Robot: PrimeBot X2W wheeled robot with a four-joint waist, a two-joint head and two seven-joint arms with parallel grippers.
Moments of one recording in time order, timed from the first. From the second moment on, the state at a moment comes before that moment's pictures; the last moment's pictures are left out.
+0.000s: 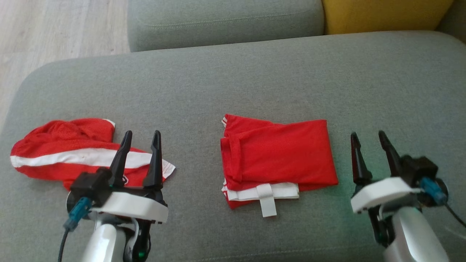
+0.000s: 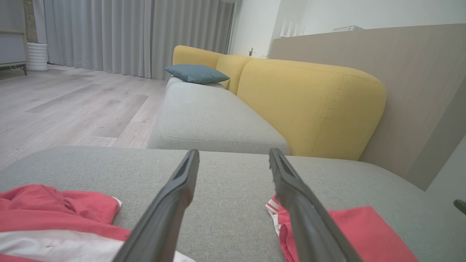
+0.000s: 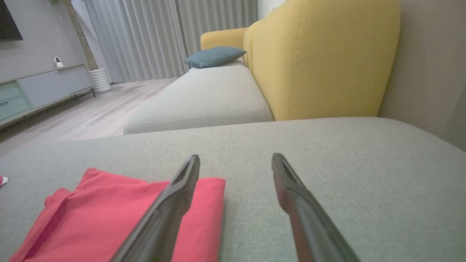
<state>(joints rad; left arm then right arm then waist) -0.08 0.05 -0.18 0.14 -0.26 -0.04 -0.26 -0.22 -0.06 0.01 0.50 0.11 0.13 -0.23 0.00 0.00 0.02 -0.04</state>
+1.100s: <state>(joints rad) -0.15 0.05 -0.20 0.14 -0.27 -0.06 -0.26 -0.38 -0.06 0.08 0.73 0.20 0.13 -0.10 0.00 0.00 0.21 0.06</state>
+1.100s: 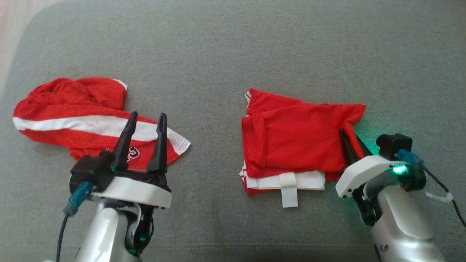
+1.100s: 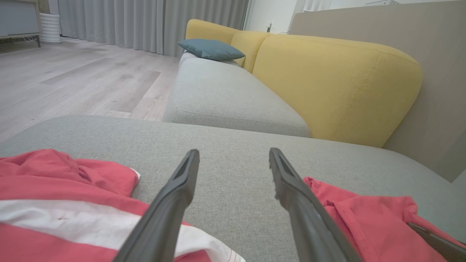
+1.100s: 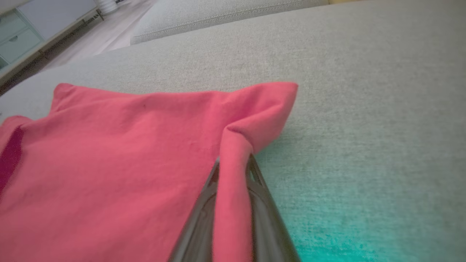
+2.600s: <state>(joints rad) -0.22 0.04 -0.18 0.14 -0.28 -0.09 -0.26 -0.62 -0.27 -0.08 0.55 -0.08 0.13 -0.04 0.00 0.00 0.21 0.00</state>
